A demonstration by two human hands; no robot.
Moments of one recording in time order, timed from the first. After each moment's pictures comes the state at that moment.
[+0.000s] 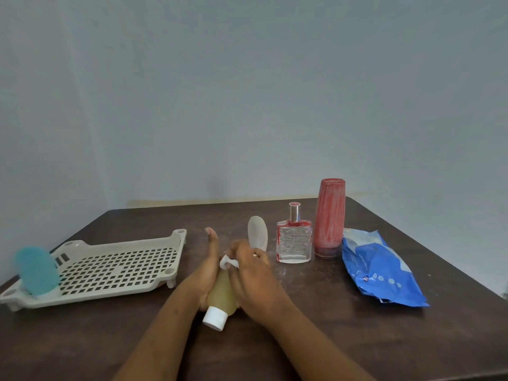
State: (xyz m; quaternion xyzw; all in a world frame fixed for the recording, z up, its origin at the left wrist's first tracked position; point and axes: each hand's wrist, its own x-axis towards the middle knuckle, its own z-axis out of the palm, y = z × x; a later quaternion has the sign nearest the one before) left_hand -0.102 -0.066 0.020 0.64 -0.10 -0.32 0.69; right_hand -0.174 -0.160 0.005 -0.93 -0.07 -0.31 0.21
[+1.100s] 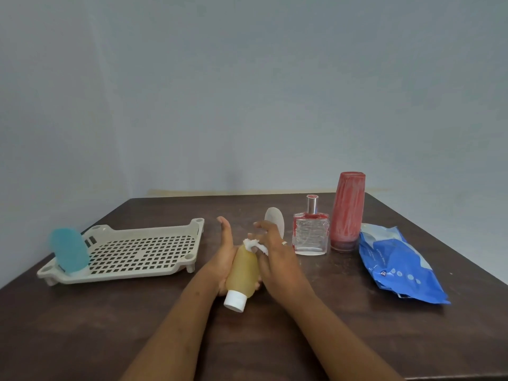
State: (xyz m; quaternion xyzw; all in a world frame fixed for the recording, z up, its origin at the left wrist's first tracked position) left_hand -0.095 -0.070 0.011 0.59 -0.13 -0.37 0.71; right_hand -0.164 -0.174 -0.007 -0.86 -0.05 -0.31 0.39
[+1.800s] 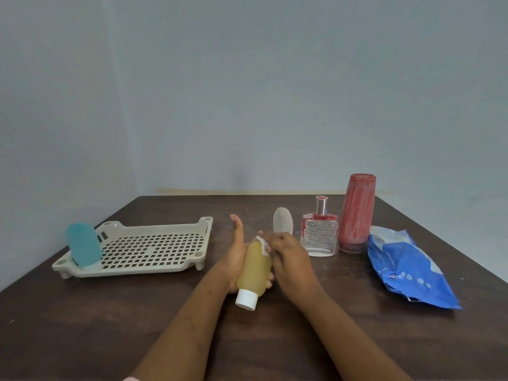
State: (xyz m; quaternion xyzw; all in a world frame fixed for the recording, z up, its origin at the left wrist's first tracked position) left_hand -0.091 -0.074 0.005 0.54 -0.16 -0.39 0.73; right_hand -0.159 -0.179 -0.009 -0.88 -0.05 -0.33 0.34
